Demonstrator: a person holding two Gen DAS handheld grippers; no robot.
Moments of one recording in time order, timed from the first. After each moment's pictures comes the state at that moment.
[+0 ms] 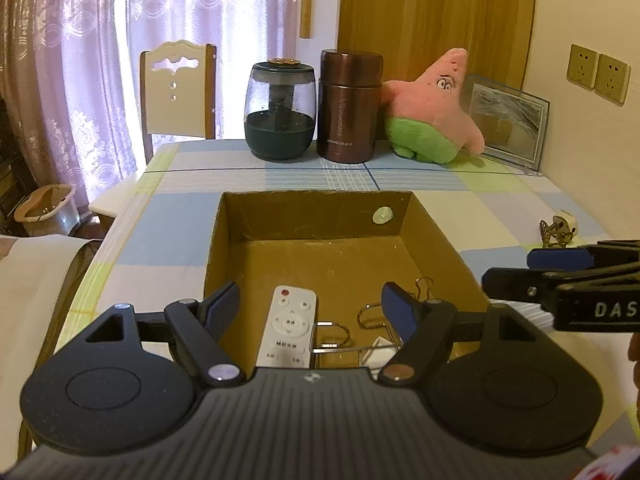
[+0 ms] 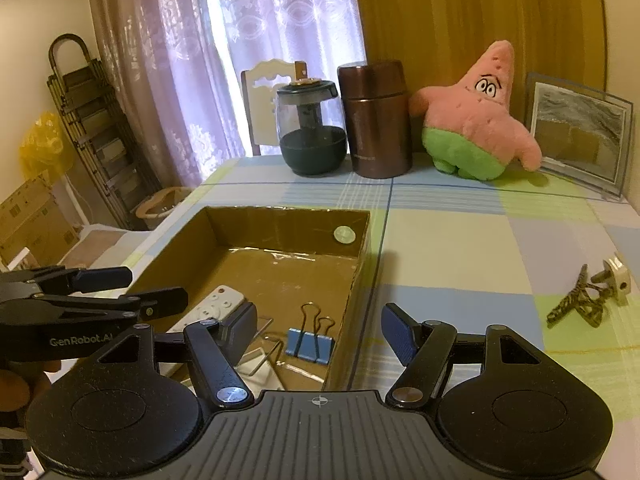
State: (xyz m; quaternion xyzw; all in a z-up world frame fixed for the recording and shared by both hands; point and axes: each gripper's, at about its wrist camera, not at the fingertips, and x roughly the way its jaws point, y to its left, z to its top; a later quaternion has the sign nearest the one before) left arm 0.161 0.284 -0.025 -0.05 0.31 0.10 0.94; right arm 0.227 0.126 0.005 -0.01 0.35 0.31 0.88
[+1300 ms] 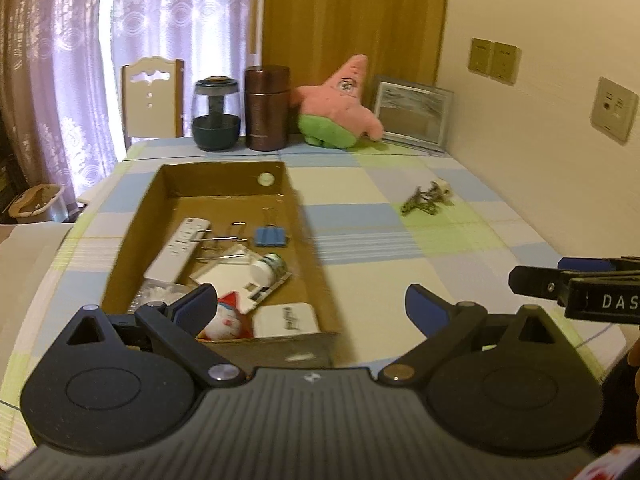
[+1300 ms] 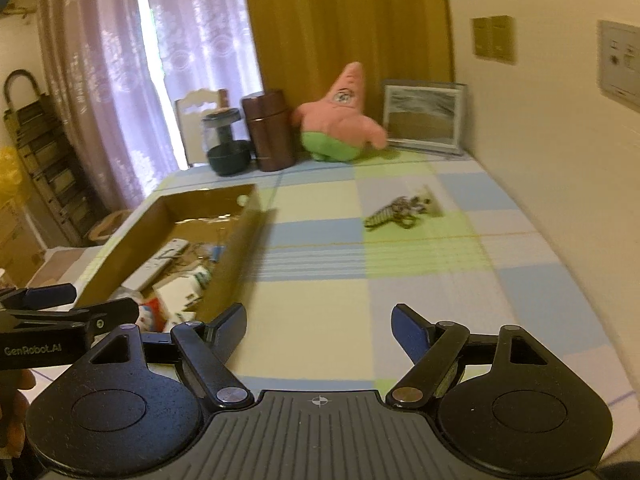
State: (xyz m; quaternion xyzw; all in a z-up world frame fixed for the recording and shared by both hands) left arm 0.022 0.106 0.019 -0.05 0.30 0.07 0.95; right arm 0.059 -0.054 0.065 0.02 0.34 0.20 0.92
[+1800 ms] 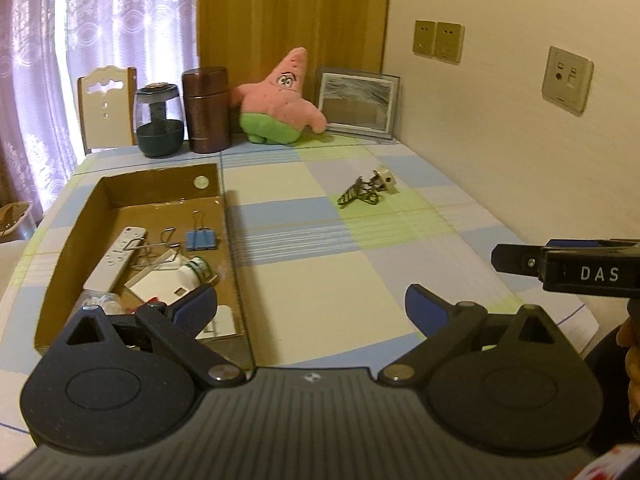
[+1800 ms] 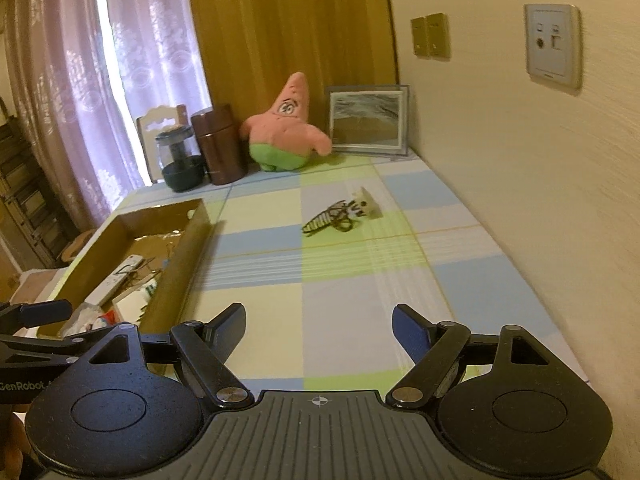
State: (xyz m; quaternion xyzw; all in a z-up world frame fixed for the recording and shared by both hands) left arm 0.040 0.047 0.019 -0.03 0.31 0.02 0.95; right arm 0.061 -0.109 0.070 0.03 0.34 0.15 0.93
